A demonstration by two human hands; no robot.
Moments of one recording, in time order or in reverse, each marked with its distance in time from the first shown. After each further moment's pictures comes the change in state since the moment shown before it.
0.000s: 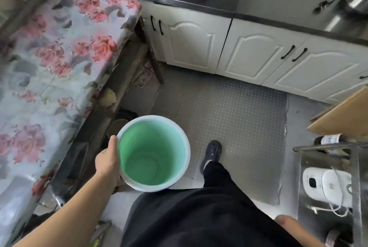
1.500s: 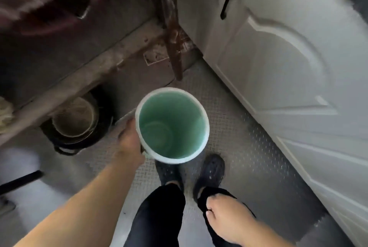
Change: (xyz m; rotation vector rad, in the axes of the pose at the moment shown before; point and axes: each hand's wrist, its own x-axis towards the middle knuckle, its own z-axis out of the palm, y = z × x) left_hand 0.361 0.132 0.429 -0.711 -0.011 -0.383; right_hand 0.402 -0.473 -0.283 -0.990 -0.237 -0.722
